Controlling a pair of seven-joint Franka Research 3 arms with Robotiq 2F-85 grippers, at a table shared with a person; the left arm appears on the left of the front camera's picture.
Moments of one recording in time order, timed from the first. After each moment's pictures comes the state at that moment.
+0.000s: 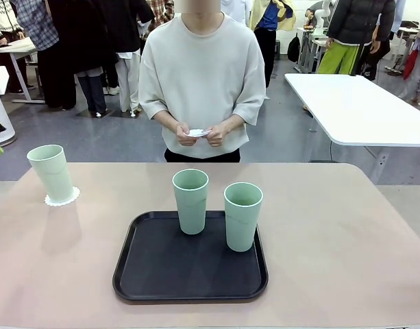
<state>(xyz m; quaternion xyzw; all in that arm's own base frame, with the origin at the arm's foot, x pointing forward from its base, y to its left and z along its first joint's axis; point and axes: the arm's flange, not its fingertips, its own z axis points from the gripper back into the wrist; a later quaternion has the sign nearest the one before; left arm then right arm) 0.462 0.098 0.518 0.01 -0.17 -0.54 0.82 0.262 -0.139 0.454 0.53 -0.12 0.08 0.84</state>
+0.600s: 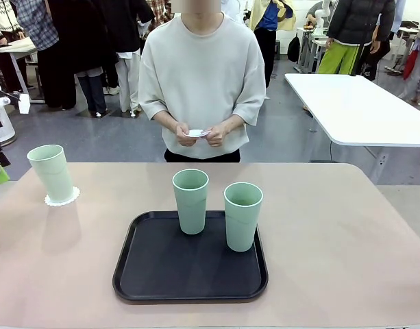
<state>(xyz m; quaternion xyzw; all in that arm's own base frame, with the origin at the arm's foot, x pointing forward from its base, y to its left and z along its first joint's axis) 0.433 0.051 0.484 -0.09 -0.04 -0.48 0.87 0.262 -0.139 0.454 0.53 -0.12 0.08 0.84</state>
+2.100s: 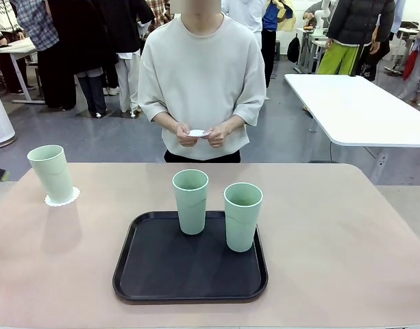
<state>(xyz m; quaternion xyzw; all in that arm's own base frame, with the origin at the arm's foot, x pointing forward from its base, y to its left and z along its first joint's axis) 0.325 0.106 0.464 -0.52 -0.21 -0.25 0.79 0.261 -0.140 0.454 0.53 -0.12 0.08 0.84</state>
